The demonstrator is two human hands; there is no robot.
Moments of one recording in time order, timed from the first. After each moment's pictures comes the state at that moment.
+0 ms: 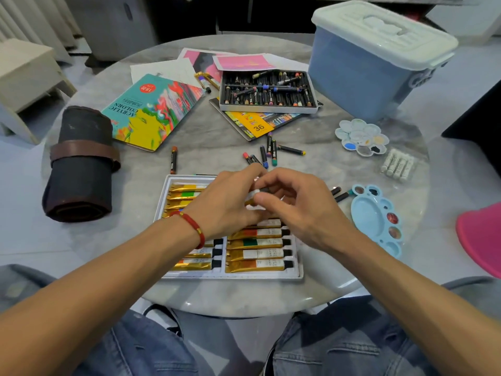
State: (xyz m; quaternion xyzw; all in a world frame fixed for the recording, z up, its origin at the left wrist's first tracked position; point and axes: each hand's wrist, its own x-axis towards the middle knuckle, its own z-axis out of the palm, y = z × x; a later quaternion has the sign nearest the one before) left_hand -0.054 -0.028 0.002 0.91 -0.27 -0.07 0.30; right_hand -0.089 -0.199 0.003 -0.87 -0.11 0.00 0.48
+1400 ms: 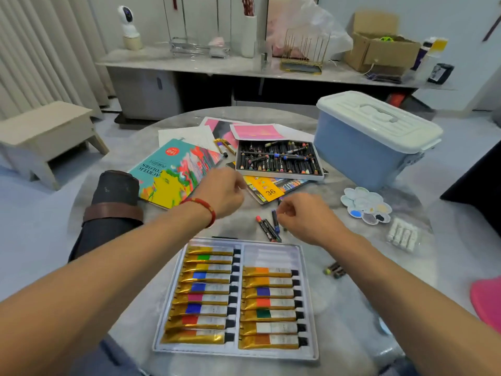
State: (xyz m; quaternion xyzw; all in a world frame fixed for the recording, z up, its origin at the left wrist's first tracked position) left_hand 0.064 -0.003 0.034 0.96 -0.13 0.03 0.24; right_hand 0.017 -0.197 0.030 -0.98 -0.02 0.06 0.19
